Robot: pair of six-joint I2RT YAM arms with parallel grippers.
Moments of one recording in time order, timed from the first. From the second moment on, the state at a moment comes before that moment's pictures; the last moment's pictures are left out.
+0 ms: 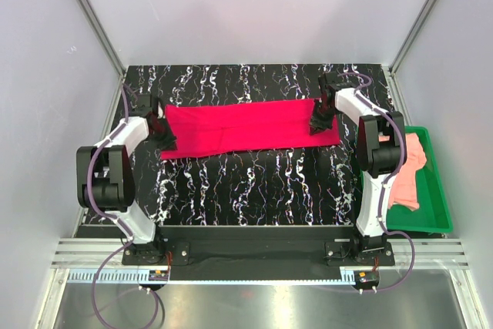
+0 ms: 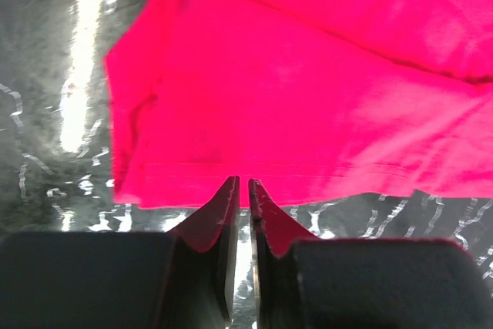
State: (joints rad) left arm 0.03 1.67 1.11 -0.59 0.13 -0.42; right arm 0.16 2.11 1.61 -0.77 -0.10 0.48
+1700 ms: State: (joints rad) left arm 0.01 1.88 1.23 -0.57 0.15 -0.56; right arm 0.16 2.17 1.68 -0.81 -0.03 0.42
